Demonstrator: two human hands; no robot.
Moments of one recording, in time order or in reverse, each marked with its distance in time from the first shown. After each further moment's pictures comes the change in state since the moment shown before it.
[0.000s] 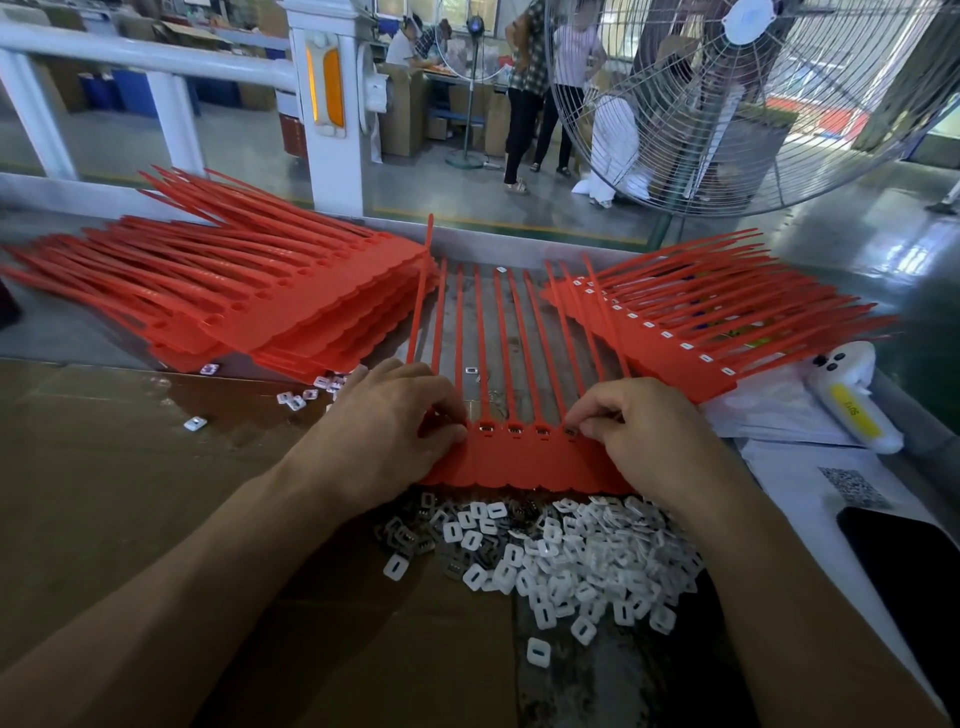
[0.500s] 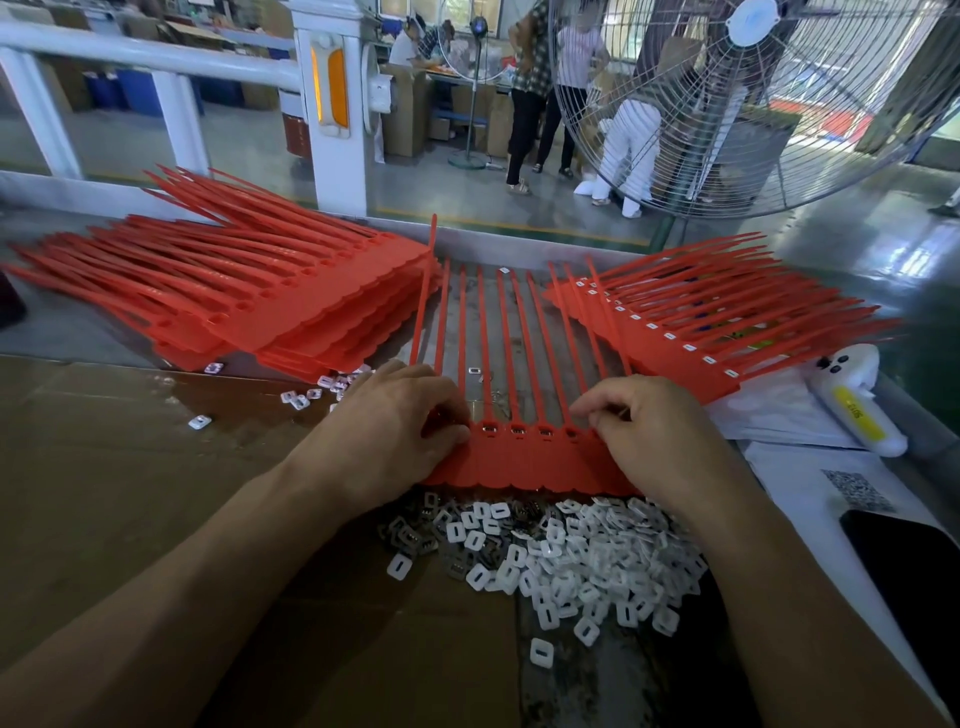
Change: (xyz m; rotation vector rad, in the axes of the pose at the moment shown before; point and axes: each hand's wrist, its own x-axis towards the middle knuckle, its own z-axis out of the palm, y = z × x) left_hand 0.000 0.002 -0.002 -0.026 -0.028 -0.009; right_hand -0.003 -0.004 -0.001 0.019 0.072 -0.023
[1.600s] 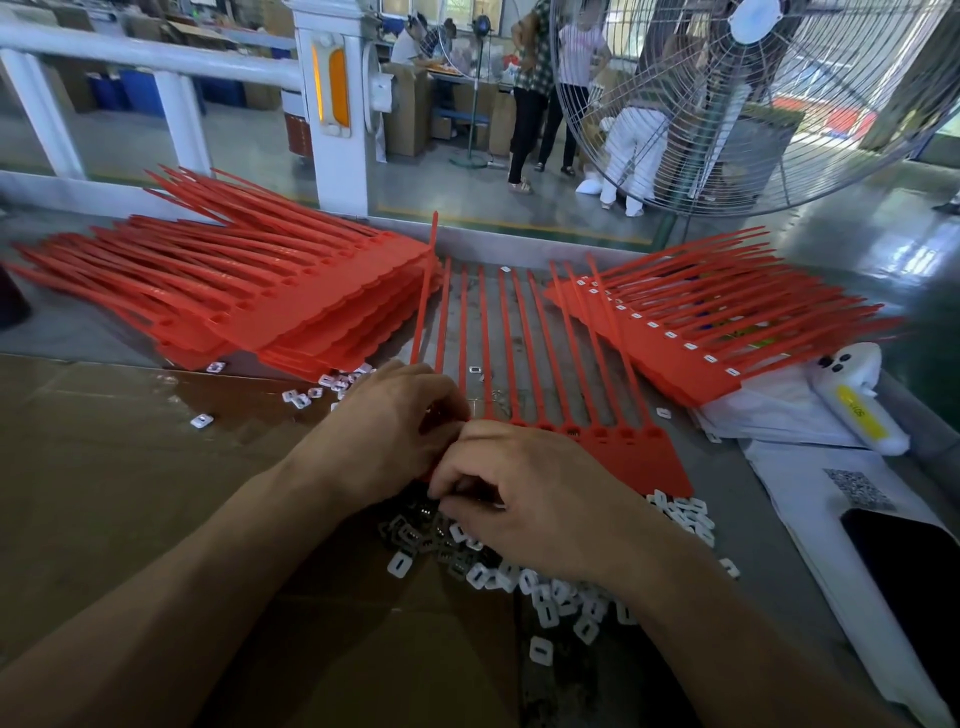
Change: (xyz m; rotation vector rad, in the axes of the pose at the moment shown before) left_hand 0.001 0.001 -0.001 -0.059 -0.002 0.009; right_hand -0.034 -0.071 0.032 -0.066 -0.340 -0.547
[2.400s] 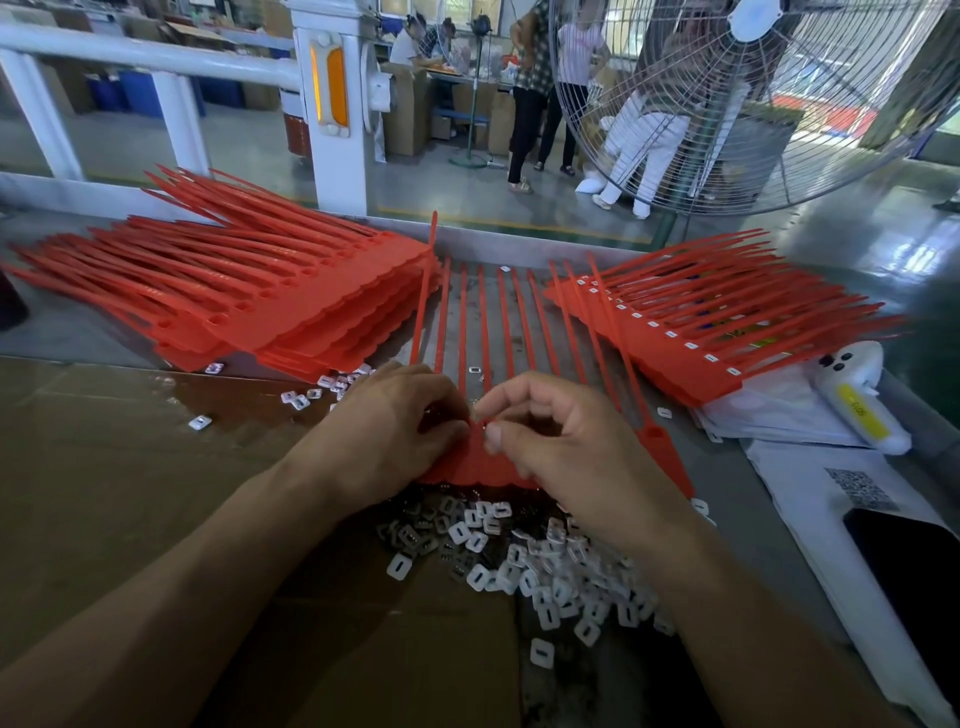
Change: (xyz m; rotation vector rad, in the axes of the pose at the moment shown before) left_hand -0.001 0.002 -0.002 -0.013 0.016 0.005; right_hand -0.005 0.018 -0.007 0.670 0.284 0.271
